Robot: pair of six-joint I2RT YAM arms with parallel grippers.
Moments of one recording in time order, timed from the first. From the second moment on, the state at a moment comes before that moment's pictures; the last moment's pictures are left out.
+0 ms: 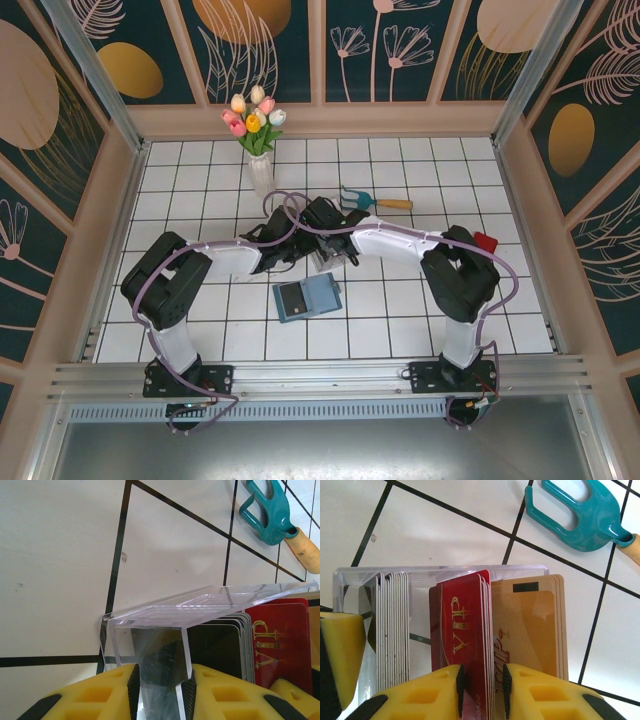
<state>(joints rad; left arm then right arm) -0.65 1.80 0.89 0.12 0.11 -1.04 0.84 1.86 1.29 -0.59 0.44 0.29</state>
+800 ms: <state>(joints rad) -0.65 1.80 0.88 0.13 0.11 -1.03 0.84 1.86 1.29 -0.59 0.47 0.26</state>
